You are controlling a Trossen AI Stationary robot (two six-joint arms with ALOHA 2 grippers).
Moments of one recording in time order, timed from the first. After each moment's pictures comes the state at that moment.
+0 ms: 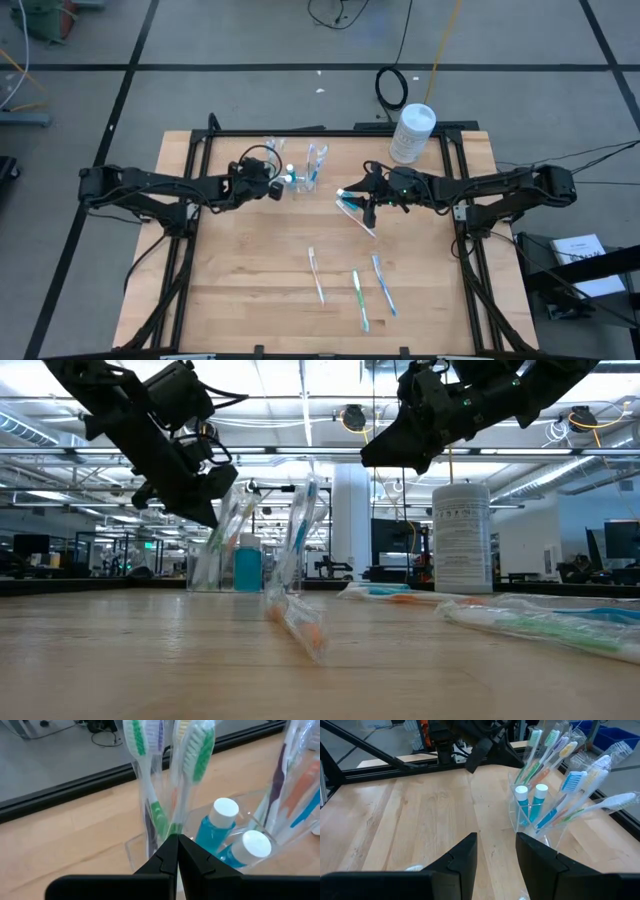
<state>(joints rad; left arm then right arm) 0.16 1.26 0.58 -0.17 -0.70 -0.65 -0.11 1.28 0.68 0.28 0.03 0.09</state>
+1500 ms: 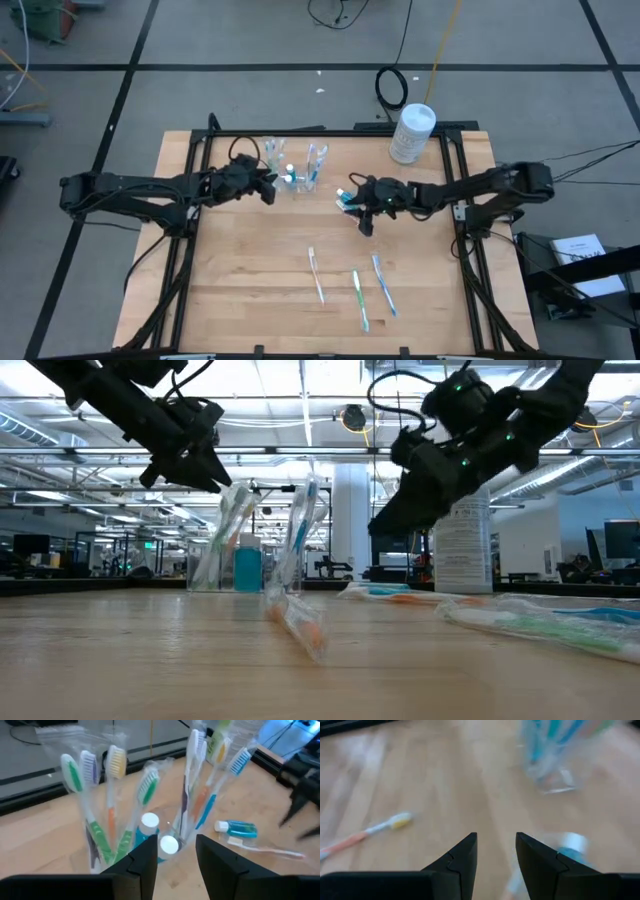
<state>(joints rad) 0.16 1.02 0.58 -0.10 -0.45 -0.56 -0.12 1.47 0.58 0.37 -0.02 0.15</state>
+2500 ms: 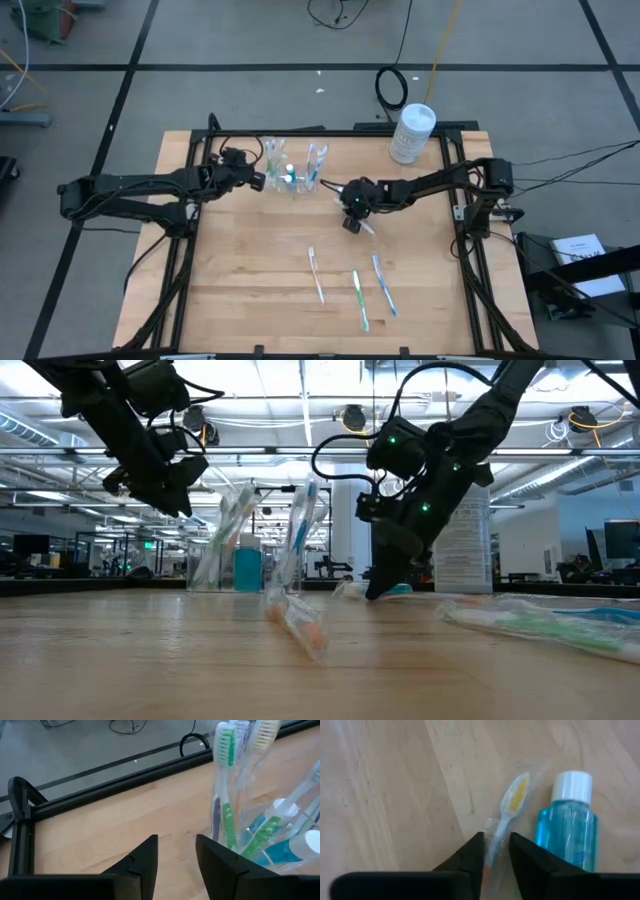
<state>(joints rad) 0.30 1.02 0.58 -0.39 -0.65 -0.58 -0.16 1.81 0.84 0.00 0.08 0.18</state>
